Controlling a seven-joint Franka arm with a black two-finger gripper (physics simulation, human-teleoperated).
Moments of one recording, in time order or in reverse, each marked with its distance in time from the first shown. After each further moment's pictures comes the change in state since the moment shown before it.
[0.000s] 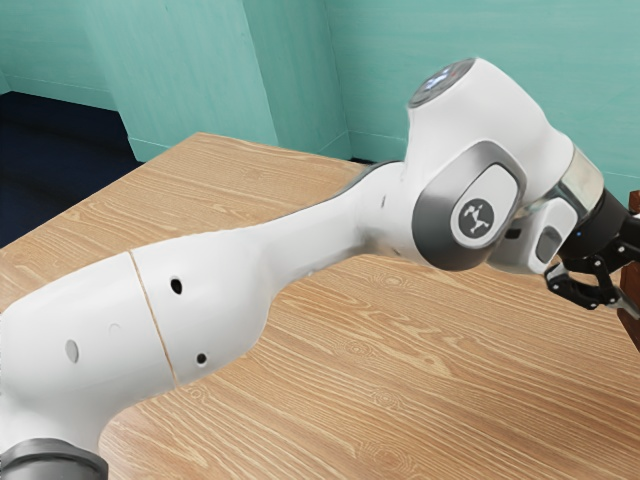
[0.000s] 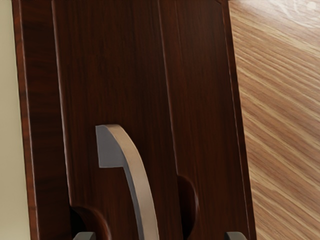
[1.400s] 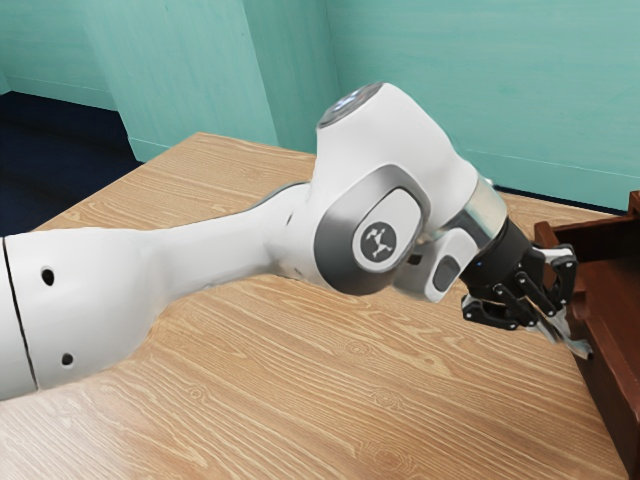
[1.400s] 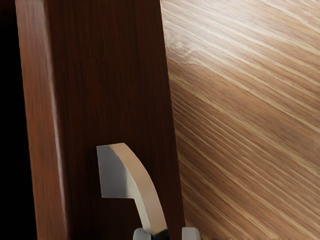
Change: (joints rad) arm 0.079 -0.341 -0.005 -0.497 -0.031 0.068 0.086
